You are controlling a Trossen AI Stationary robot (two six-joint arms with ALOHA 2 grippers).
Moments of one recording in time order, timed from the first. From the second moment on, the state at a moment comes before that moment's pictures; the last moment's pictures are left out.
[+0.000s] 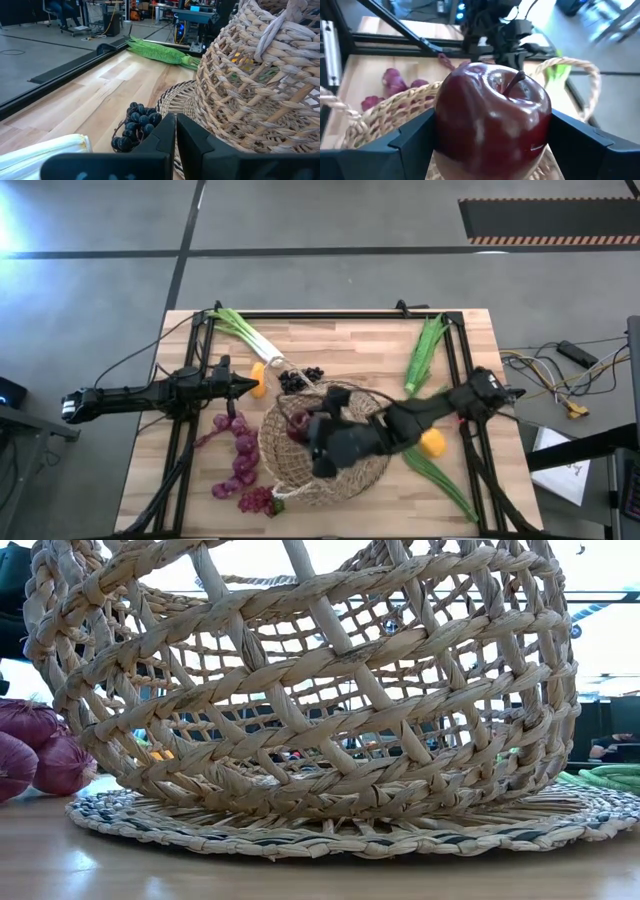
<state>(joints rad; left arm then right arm) 0.16 0.24 0.00 0.04 -0.07 -0.10 0.42 1.98 2.13 -0.84 0.58 0.18</state>
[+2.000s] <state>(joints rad) 0.16 0.24 0.00 0.04 -0.07 -0.10 0.28 2.30 2.12 -0.94 0.10 -0.04</state>
